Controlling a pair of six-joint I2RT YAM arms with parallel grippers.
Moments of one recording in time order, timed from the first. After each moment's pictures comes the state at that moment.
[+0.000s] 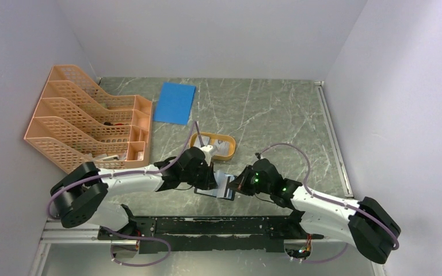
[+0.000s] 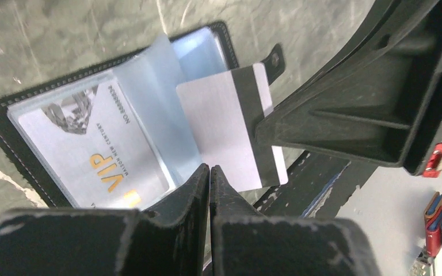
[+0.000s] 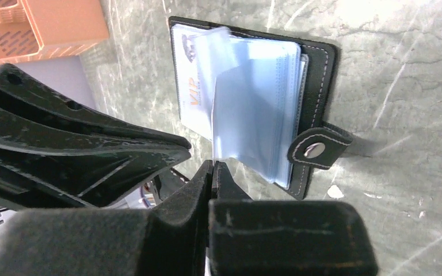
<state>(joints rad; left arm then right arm) -0.97 1.42 0.62 0.05 0.18 -0.67 0.82 1.00 0.24 0.12 -0.12 1.22</state>
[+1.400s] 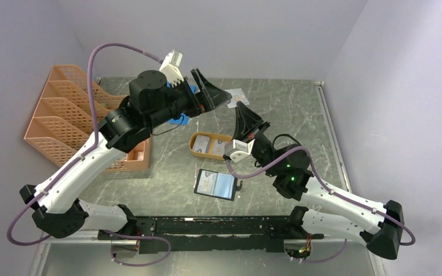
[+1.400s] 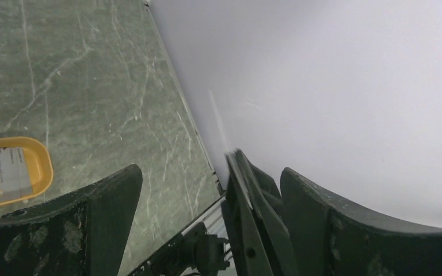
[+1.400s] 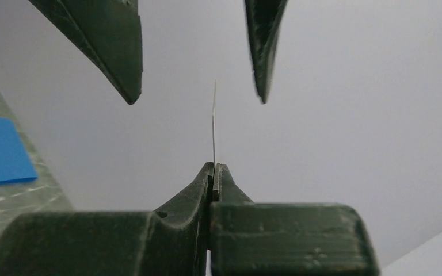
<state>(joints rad) -0.87 1.29 1.64 -0.50 -0.03 -0.90 1.00 0.91 0.73 0.63 0.21 -1.26</state>
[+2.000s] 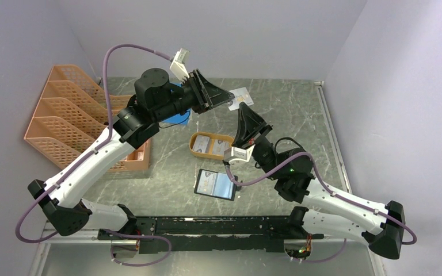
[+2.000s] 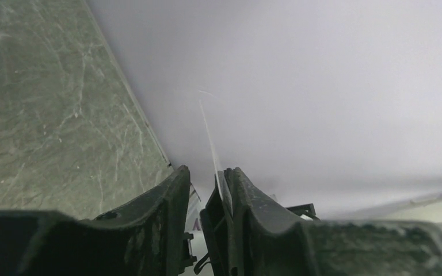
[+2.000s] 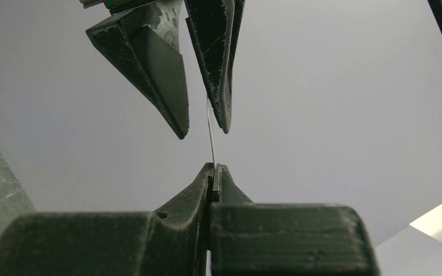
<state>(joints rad) -0.78 1.33 1.54 -0.26 0.20 -1.01 1.04 0.89 0.71 0.68 0.22 -1.45</state>
